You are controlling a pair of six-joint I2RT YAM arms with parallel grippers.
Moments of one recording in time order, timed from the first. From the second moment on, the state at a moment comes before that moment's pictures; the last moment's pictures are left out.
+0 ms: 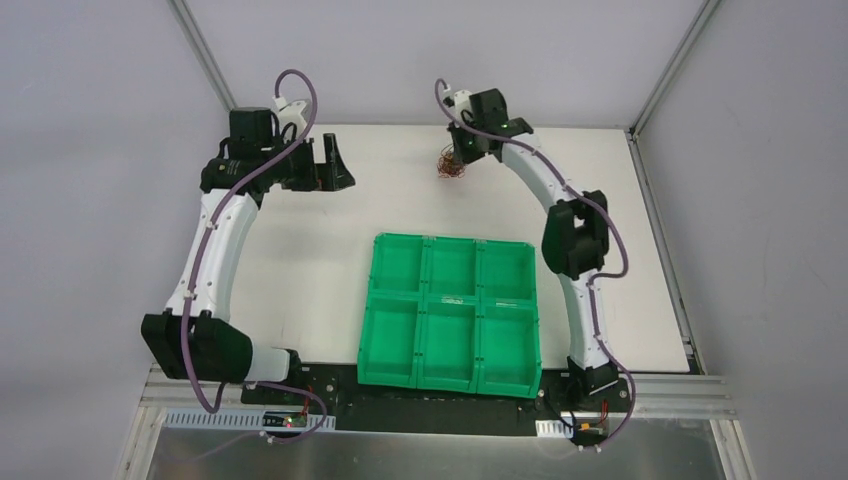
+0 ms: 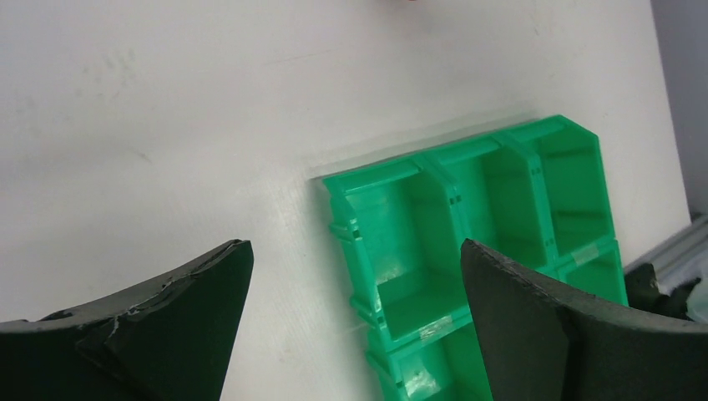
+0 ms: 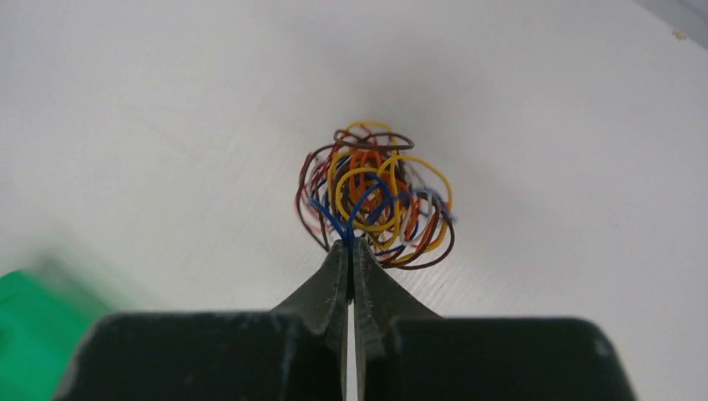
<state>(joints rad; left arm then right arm) -0.05 1.33 1.43 -0.76 0.43 -0.14 0.43 2.34 2.16 -0.61 -0.12 -0.13</state>
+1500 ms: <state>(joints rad) -0.10 1.61 1.34 -0.13 0.84 -0.18 0.08 1.82 2.03 -0.84 -0.49 0.21</state>
